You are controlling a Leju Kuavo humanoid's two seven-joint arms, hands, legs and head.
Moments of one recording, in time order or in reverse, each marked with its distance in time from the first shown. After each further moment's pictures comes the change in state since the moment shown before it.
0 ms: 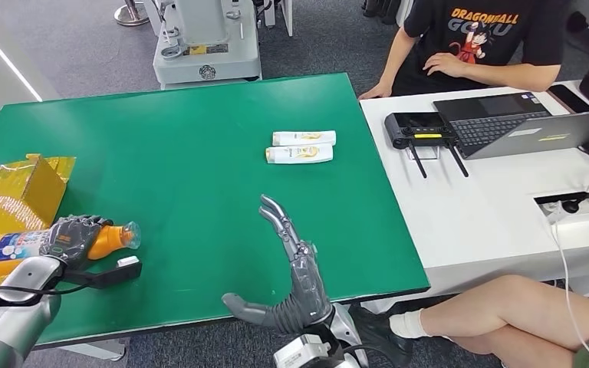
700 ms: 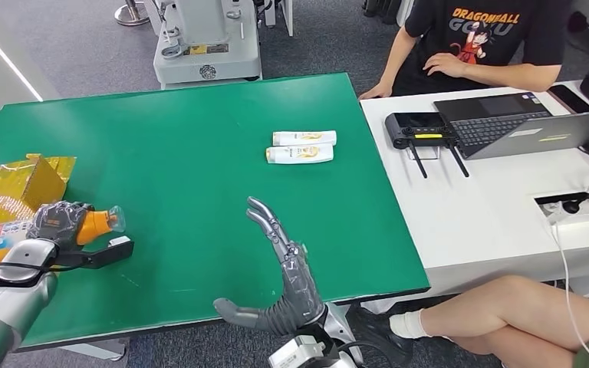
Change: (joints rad) left arm -0.103 -0.016 -0.001 0.095 -0.077 -0.069 0.161; right arm -0.027 -0.004 0.034 0.019 -0.031 0.020 -0.007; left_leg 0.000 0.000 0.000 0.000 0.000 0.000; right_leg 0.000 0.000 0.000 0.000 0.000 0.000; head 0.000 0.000
